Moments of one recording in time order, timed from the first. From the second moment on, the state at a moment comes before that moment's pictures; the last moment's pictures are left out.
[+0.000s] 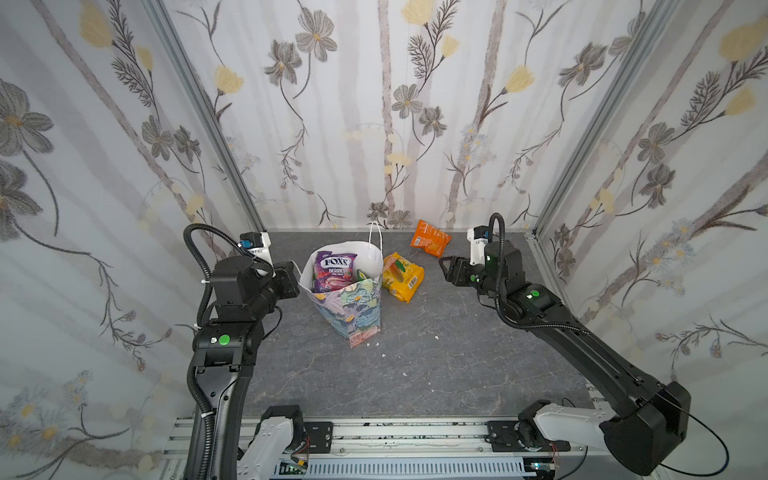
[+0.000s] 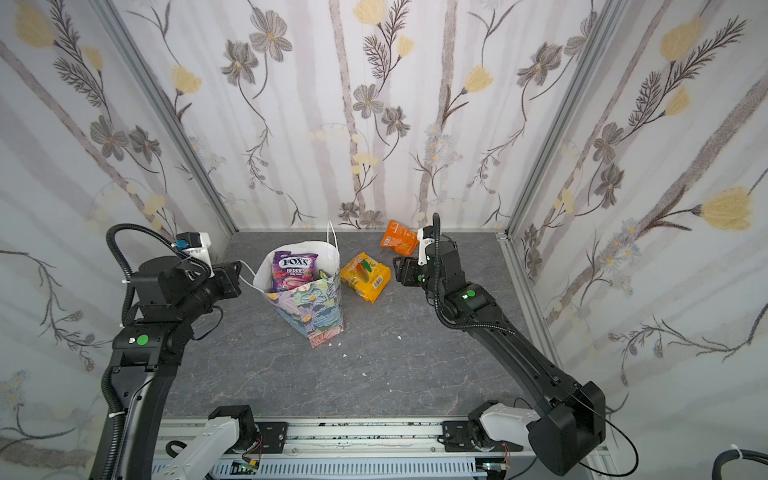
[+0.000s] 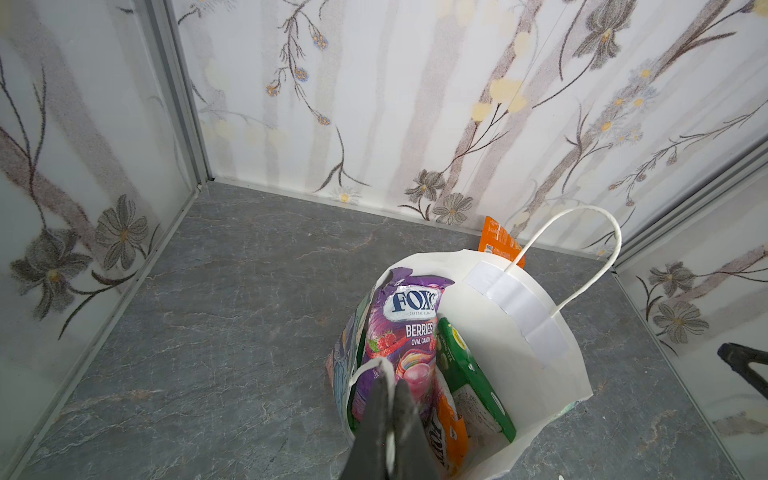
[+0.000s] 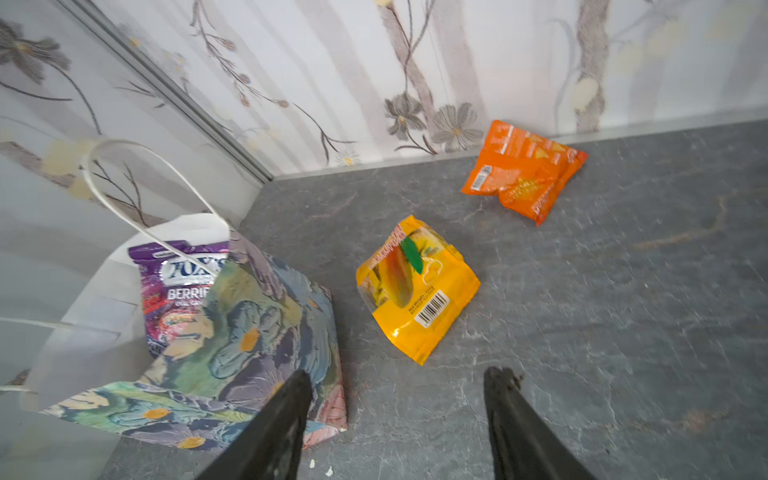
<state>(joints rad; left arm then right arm) 0.01 0.88 1.19 -0.68 0.20 -0.26 0.52 1.24 1.10 -0.30 -0.02 0.50</state>
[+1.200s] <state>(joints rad) 0.01 0.83 1.19 -0.71 0.20 -0.26 0.50 1.64 1.14 -0.17 -0.07 0.61</state>
